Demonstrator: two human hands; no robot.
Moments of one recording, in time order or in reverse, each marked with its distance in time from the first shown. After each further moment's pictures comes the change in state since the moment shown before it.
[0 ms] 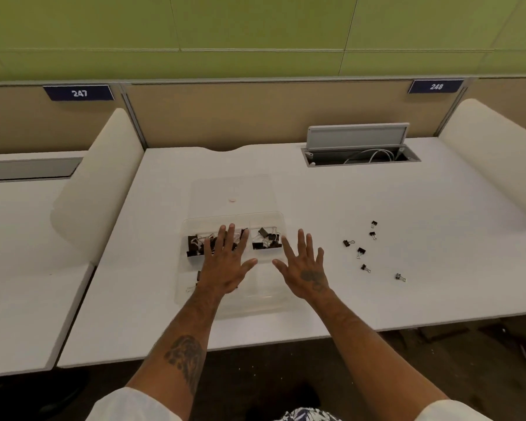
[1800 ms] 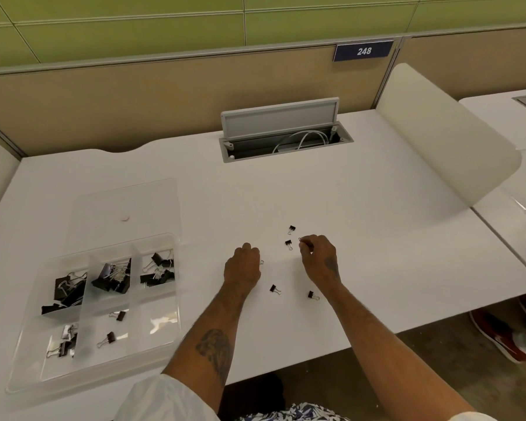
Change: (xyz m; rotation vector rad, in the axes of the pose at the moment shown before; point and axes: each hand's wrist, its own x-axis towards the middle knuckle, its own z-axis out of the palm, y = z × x) left_hand 0.166 0.285 0.069 -0.086 -0.220 0.028; right_hand 0.048 0.295 -0.028 0.774 0.250 0.446
